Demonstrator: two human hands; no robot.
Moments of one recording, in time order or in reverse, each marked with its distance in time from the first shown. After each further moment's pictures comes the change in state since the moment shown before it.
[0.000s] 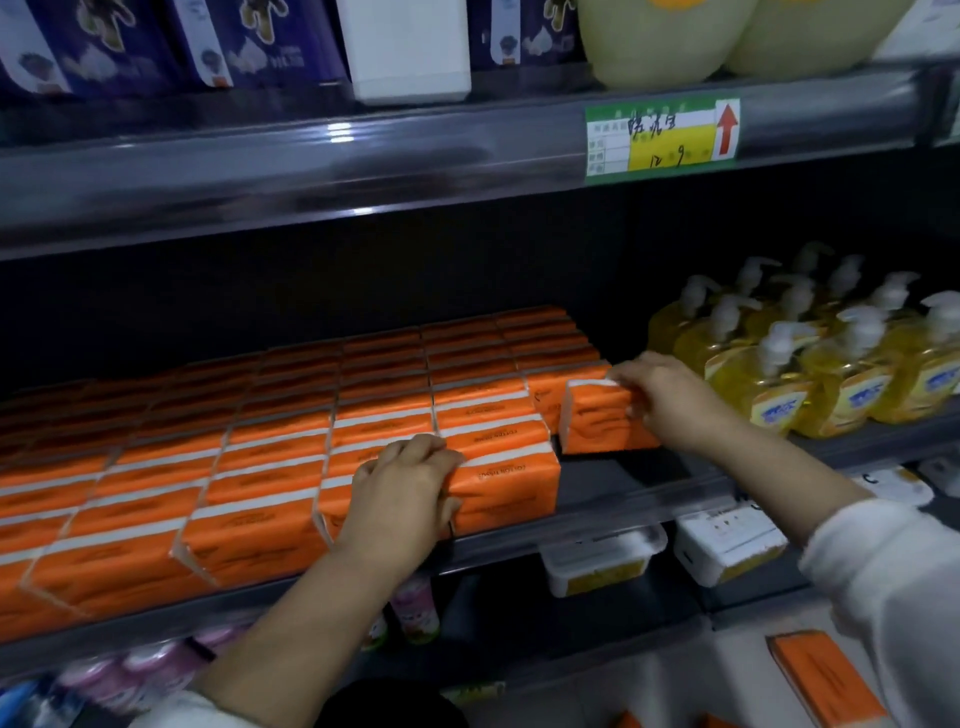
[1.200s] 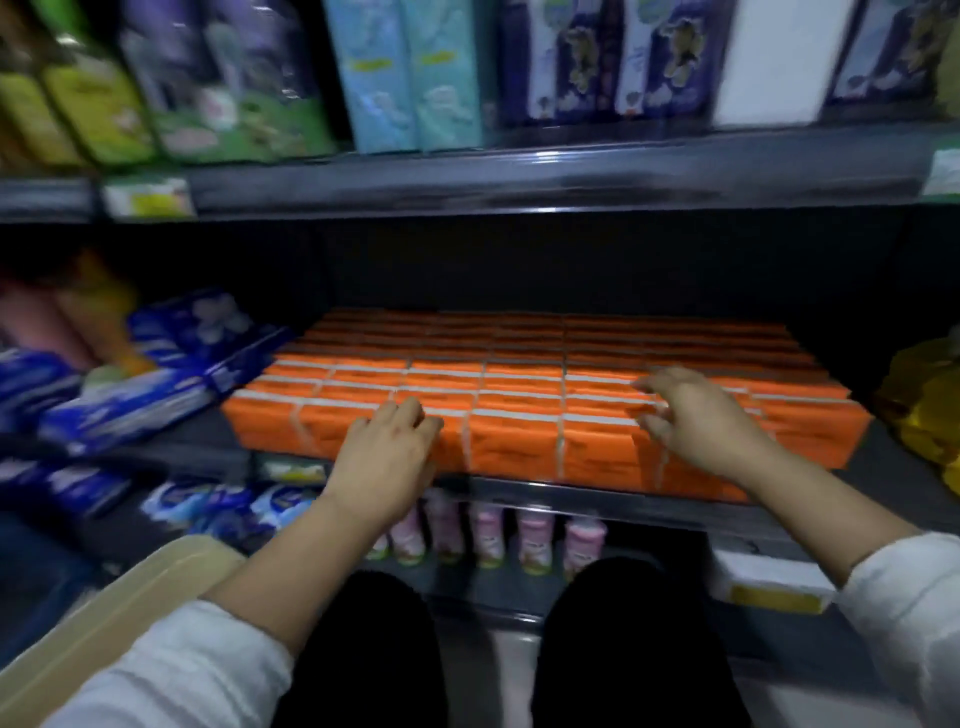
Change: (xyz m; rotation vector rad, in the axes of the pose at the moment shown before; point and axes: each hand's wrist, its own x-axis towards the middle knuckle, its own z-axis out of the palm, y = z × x) left_hand -0.163 -0.148 -0.089 0.417 0.106 -0.188; right_hand -0.033 -0.195 0.037 0.045 -0.024 -0.340
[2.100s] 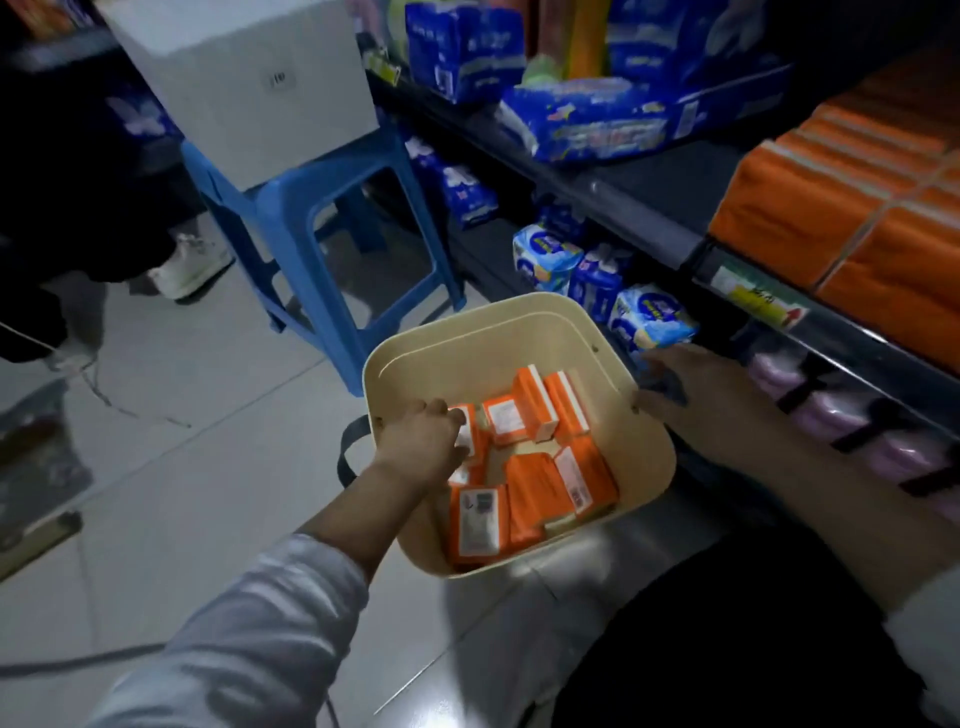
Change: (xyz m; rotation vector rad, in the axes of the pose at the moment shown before) left_hand -0.338 -0.214 0.138 -0.228 -0.706 -0.874; right_hand 0.013 -0.373 0.265 0.246 -0.608 -0.495
